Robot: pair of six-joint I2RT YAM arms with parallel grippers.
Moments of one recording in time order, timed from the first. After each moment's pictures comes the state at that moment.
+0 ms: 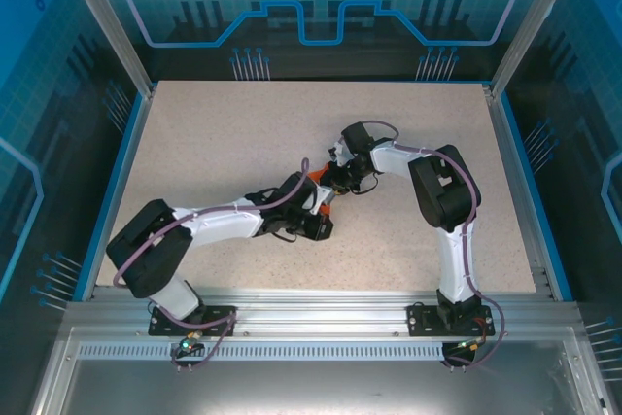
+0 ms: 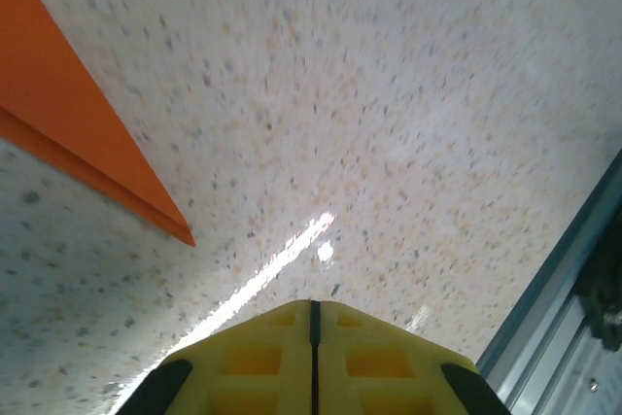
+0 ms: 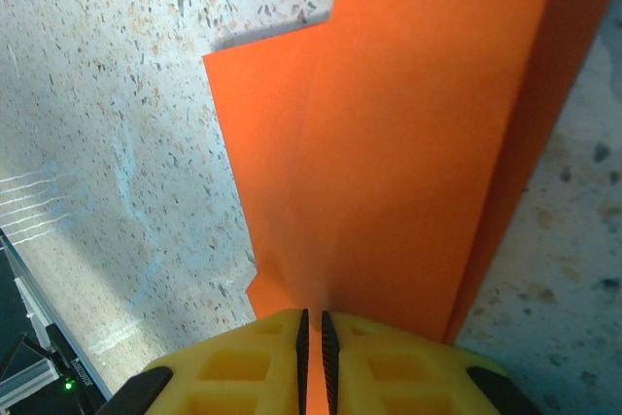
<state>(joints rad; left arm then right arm) -0.75 1.59 0.84 -0.17 0.38 -0.48 0.45 2.13 1.38 -0.47 -0.62 0.50</state>
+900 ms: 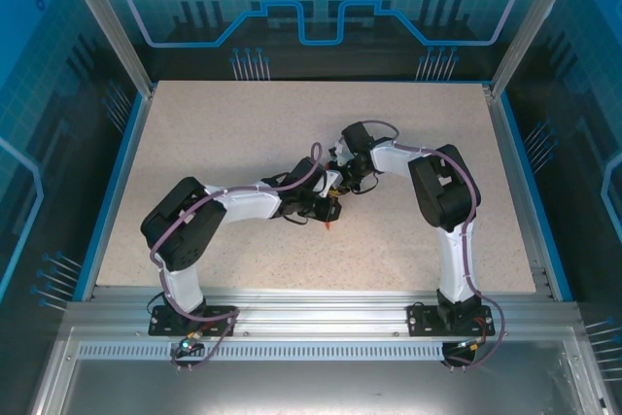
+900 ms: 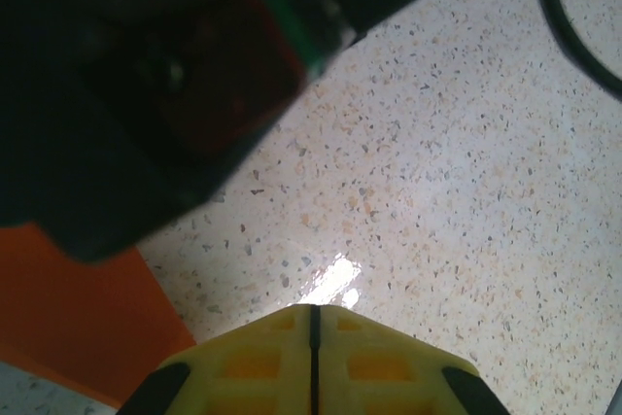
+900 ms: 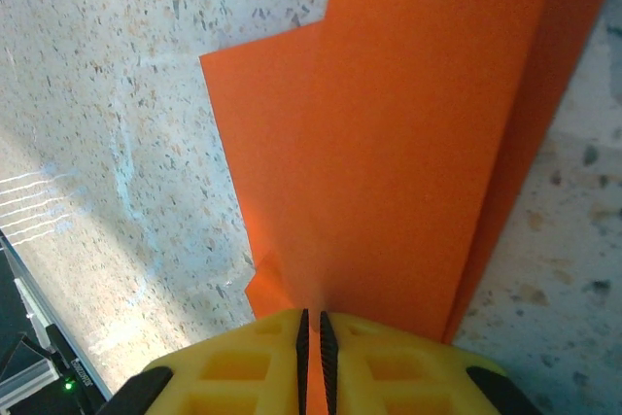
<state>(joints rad) -0.70 1.83 0.99 -0.08 0.36 -0.44 0.44 2.14 1.39 -0.48 -0.62 0.50</state>
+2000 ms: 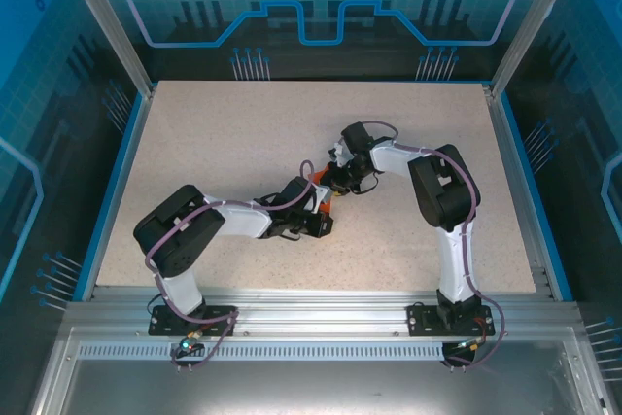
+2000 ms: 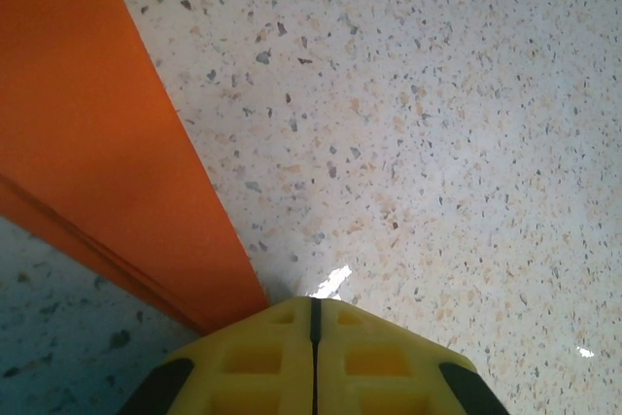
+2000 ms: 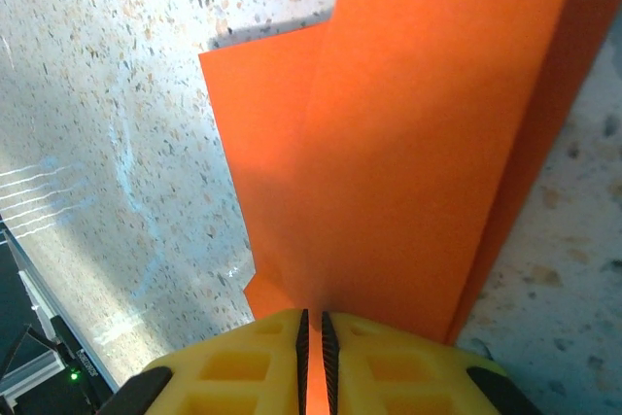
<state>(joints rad) -0.73 1.77 0.76 0.15 0.33 -0.52 0.45 2.14 1.40 -0.51 -0.63 0.50</state>
